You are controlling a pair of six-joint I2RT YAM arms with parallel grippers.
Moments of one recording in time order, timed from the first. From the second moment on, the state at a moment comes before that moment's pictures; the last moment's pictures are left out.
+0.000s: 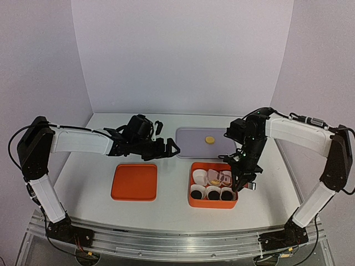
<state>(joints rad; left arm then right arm) -0.80 1.75 1.14 -0.04 0.18 -0.69 0.66 1.64 1.34 -1.42 -0.37 0.33</state>
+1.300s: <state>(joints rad) -0.80 1.73 1.07 -0.01 0.18 -0.69 0.66 1.67 1.31 -1.34 -0.35 0.46</state>
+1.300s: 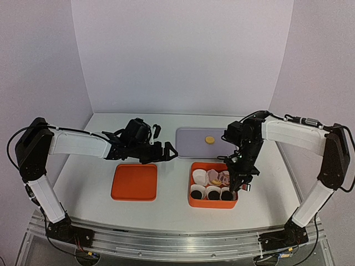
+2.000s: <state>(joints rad) -0.80 1.73 1.07 -0.01 0.18 -0.69 0.66 1.70 1.31 -1.29 -0.34 0.51</state>
